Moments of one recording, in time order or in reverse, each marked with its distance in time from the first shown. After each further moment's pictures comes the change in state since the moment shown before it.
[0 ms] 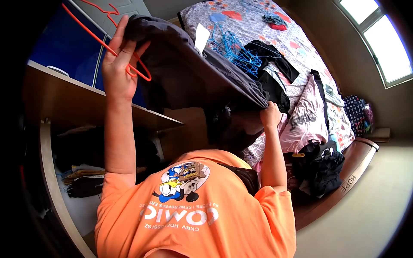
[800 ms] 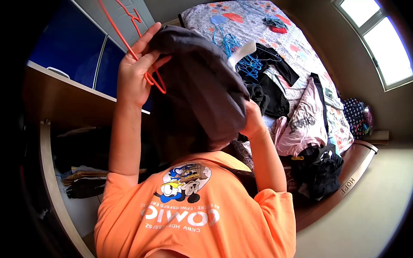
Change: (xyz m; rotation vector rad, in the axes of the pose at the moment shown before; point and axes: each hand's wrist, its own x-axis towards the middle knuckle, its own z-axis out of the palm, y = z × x) left_hand -0.007 -0.009 0.011 -0.064 -0.089 -0.211; right_hand -0.023 -0.136 -0.098 2.028 -1.020 0.312
